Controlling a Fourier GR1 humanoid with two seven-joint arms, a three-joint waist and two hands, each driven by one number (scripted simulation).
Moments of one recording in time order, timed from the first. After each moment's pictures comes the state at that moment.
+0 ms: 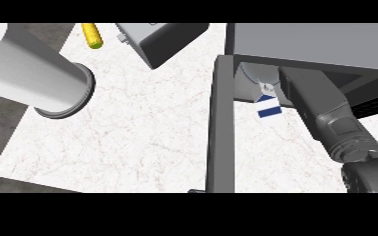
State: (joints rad) left arm 0.21 0.19 0.55 -2.08 0.78 -0.72 0.36; right arm -1.14 -0.23 -0.26 -0.07 0.16 -0.47 -0.64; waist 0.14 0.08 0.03
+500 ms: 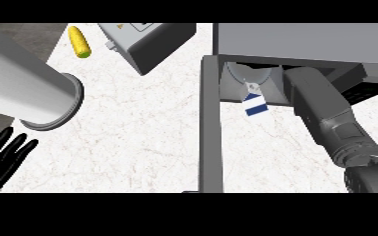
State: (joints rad) left arm 0.24 0.09 0.46 -2.06 0.71 -0.83 0.32; right arm -1.10 -0.24 -0.29 -0.08 0.13 -0.25 -0.67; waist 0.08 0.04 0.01
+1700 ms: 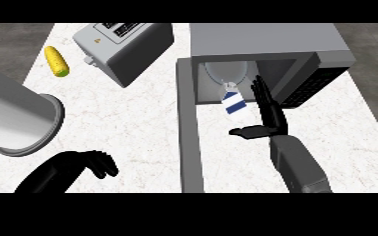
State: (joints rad) left arm 0.18 0.00 0.15 -1.87 0.18 -0.89 0.07; right arm -0.61 -0.06 -0.26 -0.30 0.06 0.13 -0.86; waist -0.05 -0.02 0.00
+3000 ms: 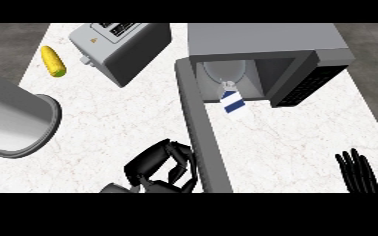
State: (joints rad) left arm -0.06 0.00 -0.39 -1.44 -0.24 -0.45 -0.27; right arm 0.32 -0.24 -0.18 -1.30 -0.17 0.39 -0.76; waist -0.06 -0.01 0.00
